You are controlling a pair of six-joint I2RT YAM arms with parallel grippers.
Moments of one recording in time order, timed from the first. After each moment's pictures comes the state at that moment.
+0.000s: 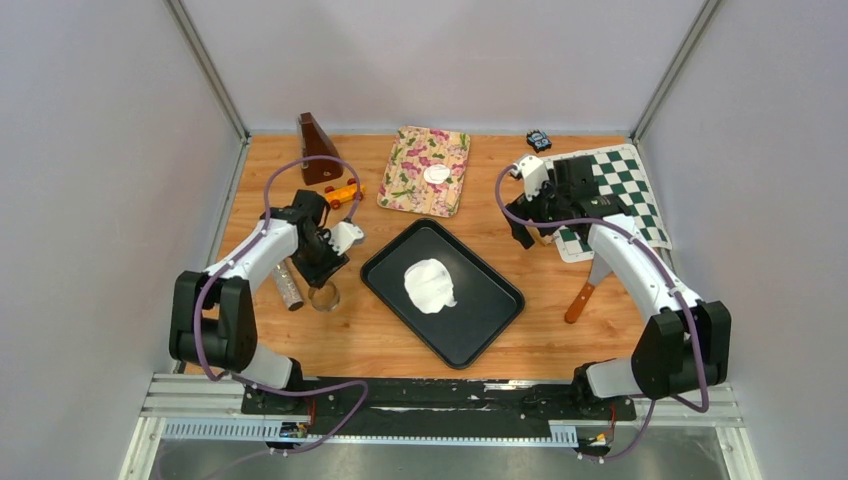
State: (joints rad) left arm -0.16 1.47 0.97 -0.87 0.09 0.72; right arm 0.23 1.40 1.15 -0.61 -0.23 -0.45
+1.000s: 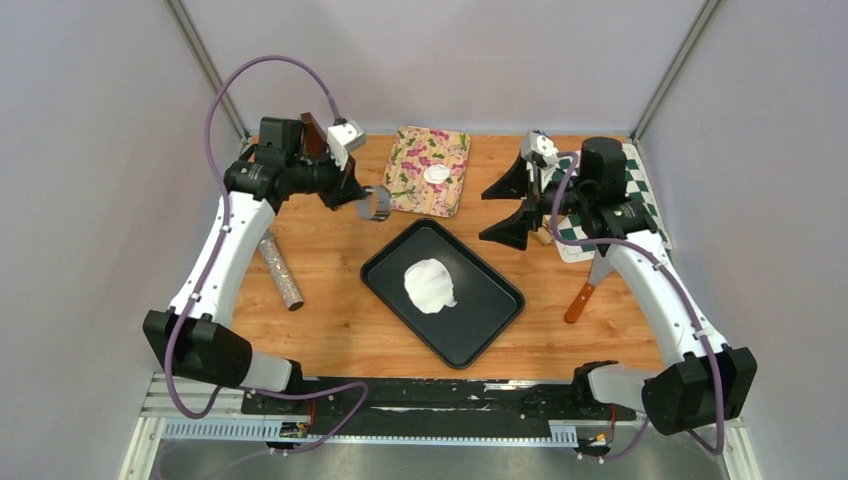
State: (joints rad) left arm -0.19 1.42 1.48 -0.87 0.61 0.47; right arm 0.23 1.24 1.22 -0.44 -1.16 -0.32
